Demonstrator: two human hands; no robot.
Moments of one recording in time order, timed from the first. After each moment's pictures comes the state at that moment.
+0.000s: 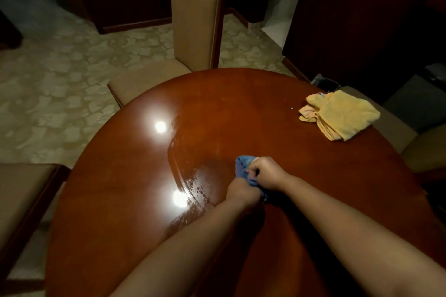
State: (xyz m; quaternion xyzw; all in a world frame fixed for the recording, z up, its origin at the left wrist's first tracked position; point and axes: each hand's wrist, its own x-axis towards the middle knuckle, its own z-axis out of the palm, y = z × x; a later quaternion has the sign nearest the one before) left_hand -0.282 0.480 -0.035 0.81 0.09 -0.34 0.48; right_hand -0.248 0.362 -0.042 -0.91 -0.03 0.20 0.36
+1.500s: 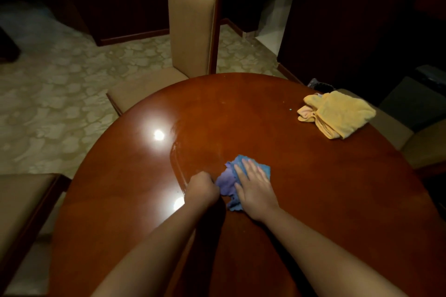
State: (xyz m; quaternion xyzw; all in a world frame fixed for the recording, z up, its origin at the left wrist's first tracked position) left_hand -0.266 0.563 -0.026 0.94 0.06 -0.21 0.25; right_hand -0.295 0.415 -0.082 -0.99 -0.02 0.04 0.13
